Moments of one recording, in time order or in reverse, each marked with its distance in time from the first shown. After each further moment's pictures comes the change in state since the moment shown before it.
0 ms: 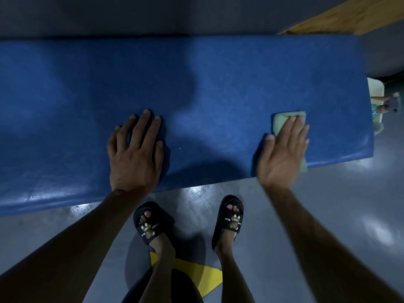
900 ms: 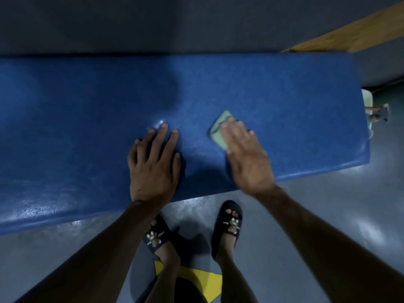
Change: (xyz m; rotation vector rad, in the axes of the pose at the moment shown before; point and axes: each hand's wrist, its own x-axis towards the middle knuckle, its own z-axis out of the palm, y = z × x) left_hand 0.002 -0.006 0.001 -0.031 -0.048 -0.012; right_hand -0.003 -0.073 0.003 0.015 -0.224 -0.622
